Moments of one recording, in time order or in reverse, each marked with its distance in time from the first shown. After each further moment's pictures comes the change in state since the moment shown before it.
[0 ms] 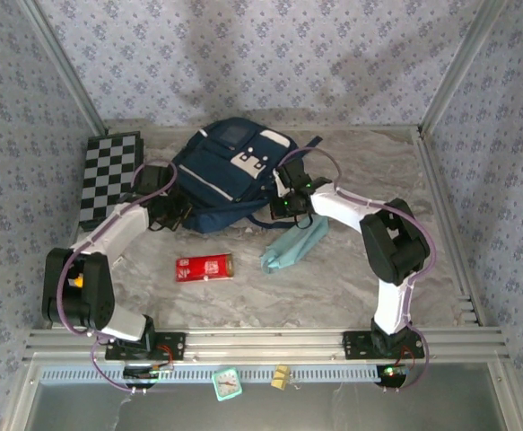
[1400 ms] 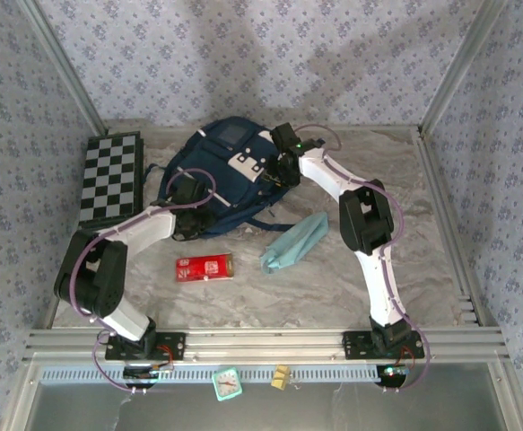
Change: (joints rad) left arm -0.227 0.134 -0.037 0.054 -0.163 0.208; right arm -0.097 0.399 0.667 -0.308 0.002 0.457
